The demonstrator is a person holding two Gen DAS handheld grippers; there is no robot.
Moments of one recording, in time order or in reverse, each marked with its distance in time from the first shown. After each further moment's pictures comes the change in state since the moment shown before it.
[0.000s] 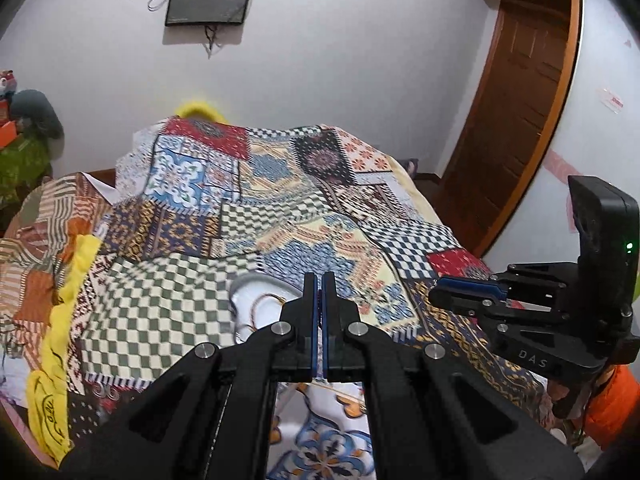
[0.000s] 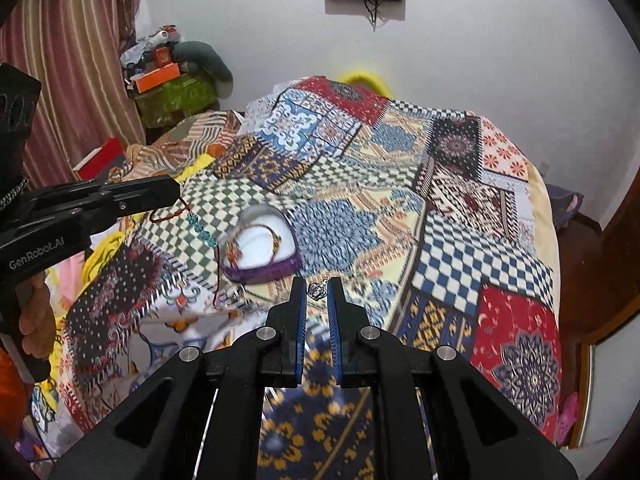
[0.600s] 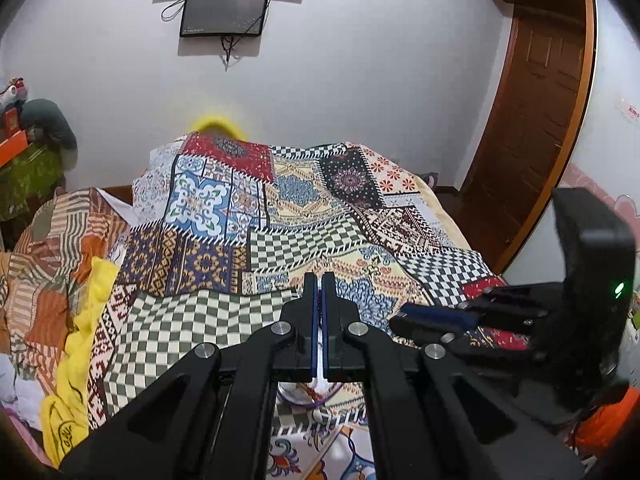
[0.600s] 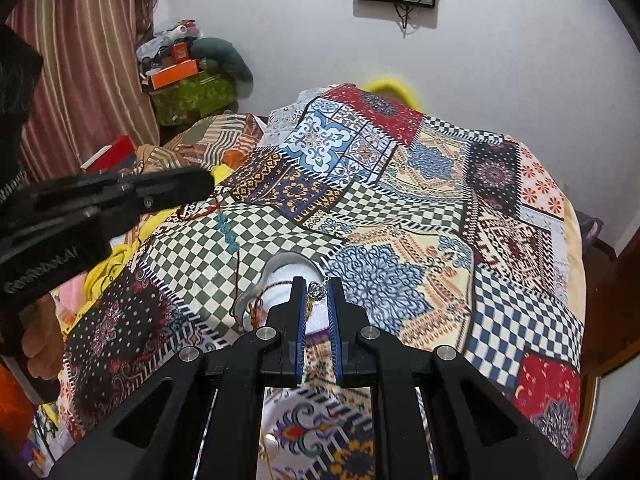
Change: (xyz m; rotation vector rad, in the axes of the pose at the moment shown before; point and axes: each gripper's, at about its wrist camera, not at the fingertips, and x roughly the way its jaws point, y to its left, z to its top) left arm 0.022 0.034 0.035 0.003 -0.042 0.050; right arm 0.049 0.030 0.045 -0.061 -0.003 0.047
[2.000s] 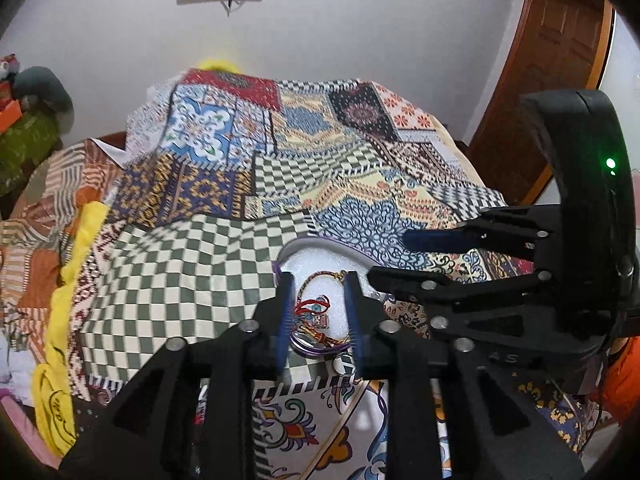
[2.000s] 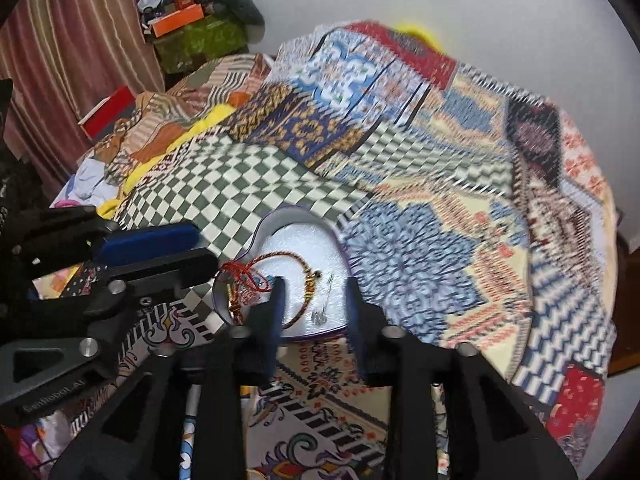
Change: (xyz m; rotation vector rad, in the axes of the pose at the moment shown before) left arm 0.036 0.015 -0.055 -0.009 0.178 0.024; right arm 0.061 0.001 -0.005 -0.042 0.183 0.031
